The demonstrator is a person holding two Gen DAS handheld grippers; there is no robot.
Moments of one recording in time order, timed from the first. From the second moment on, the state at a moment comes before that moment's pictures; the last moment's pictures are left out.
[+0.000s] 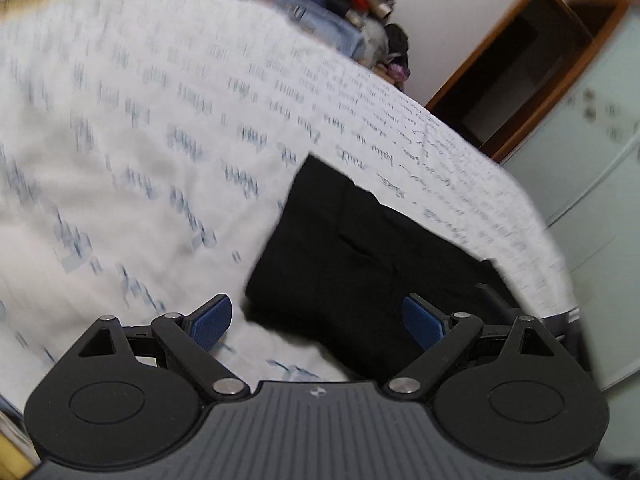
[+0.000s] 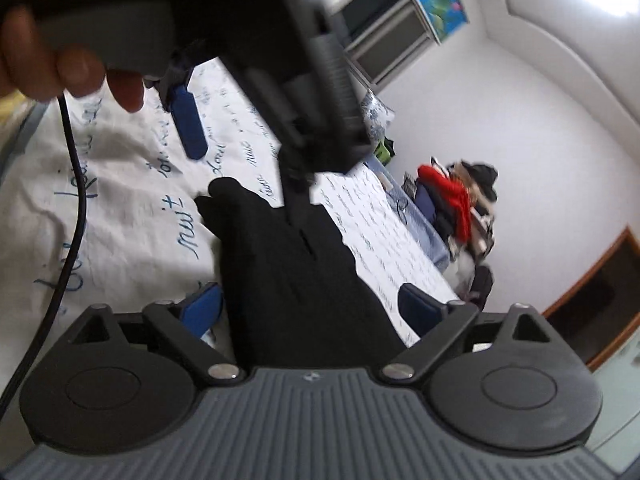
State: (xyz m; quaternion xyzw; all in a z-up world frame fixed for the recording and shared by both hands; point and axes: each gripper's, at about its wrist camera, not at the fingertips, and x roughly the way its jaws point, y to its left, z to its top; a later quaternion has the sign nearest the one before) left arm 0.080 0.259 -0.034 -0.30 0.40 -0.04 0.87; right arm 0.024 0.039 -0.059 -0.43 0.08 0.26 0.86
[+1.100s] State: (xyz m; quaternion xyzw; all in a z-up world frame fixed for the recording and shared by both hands) left arm 0.097 0.272 -0.047 -0.31 0.33 -0.02 0.89; right arm 0.080 0.074 -0.035 -0.28 0.18 0.37 0.87
